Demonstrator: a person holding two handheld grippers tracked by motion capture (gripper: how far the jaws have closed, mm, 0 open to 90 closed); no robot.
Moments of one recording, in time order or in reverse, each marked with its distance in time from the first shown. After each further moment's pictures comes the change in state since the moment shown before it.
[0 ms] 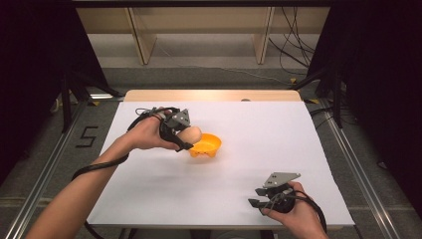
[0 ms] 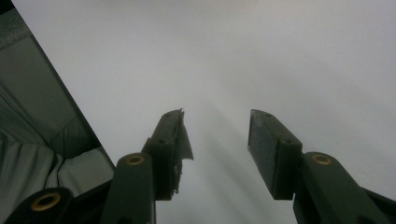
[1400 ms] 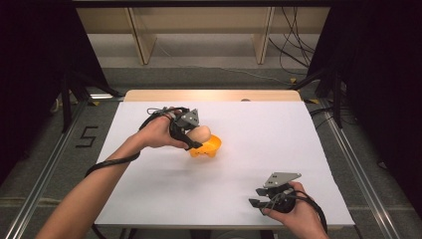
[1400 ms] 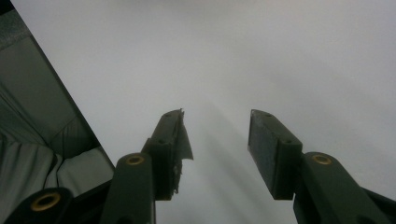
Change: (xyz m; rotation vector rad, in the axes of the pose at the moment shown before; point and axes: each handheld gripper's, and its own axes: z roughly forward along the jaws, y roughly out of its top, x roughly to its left) left arm 0.005 0.012 0.029 -0.062 -0.026 0.032; right arm -0.001 0.000 -0.002 0.015 0.011 0.004
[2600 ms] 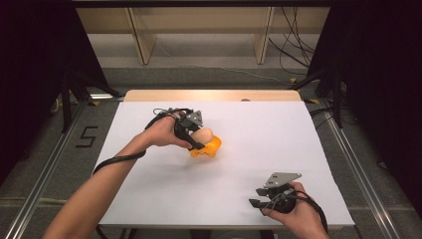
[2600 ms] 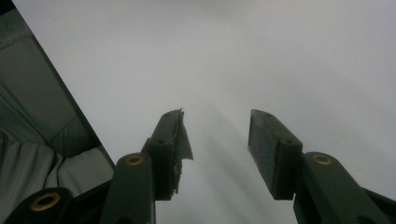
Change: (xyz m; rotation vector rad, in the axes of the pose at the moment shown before) left arm 0.011 -0.004 0.024 0.032 -0.041 -0.029; right arm 0.000 0.000 -0.001 -0.004 0.005 0.001
